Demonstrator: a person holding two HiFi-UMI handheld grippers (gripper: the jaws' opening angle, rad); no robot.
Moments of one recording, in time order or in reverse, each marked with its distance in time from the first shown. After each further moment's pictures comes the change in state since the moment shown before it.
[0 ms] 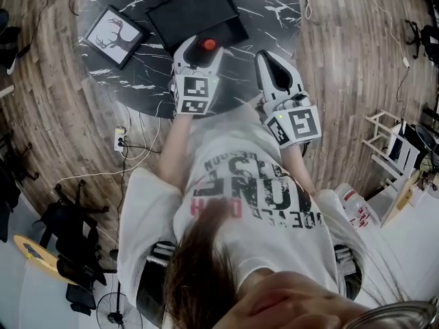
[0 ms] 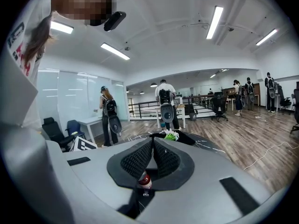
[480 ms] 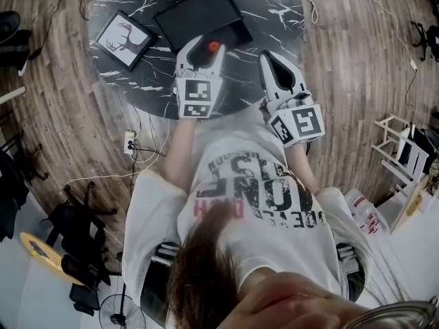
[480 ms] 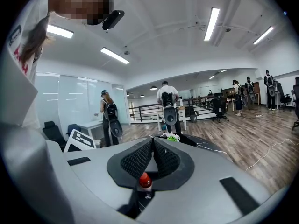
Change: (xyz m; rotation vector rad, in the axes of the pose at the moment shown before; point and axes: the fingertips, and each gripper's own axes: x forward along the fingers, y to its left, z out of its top) left arm -0.020 0.005 0.037 0.032 -0.063 0.032; right arm -0.004 0.001 0.006 0.023 -0.039 0.011
